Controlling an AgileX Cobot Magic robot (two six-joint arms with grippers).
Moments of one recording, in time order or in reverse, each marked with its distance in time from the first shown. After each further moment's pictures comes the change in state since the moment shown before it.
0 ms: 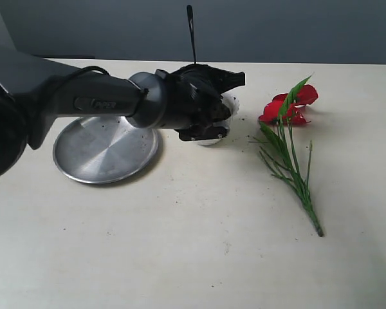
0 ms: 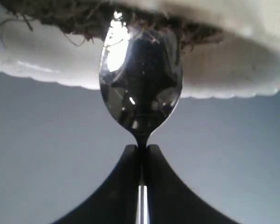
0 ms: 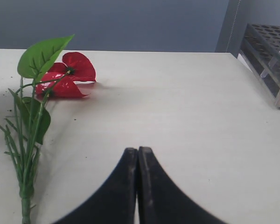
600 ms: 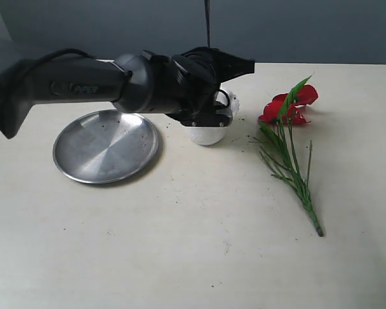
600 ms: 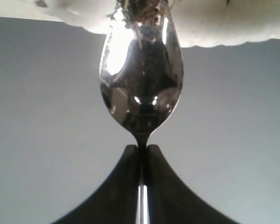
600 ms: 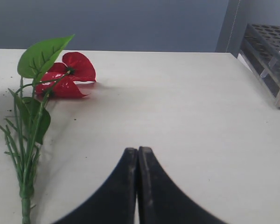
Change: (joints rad) left arm 0.030 -0.052 0.002 0.113 -0.141 0.004; right arm 0.000 0.000 0.000 0.000 0.000 0.000
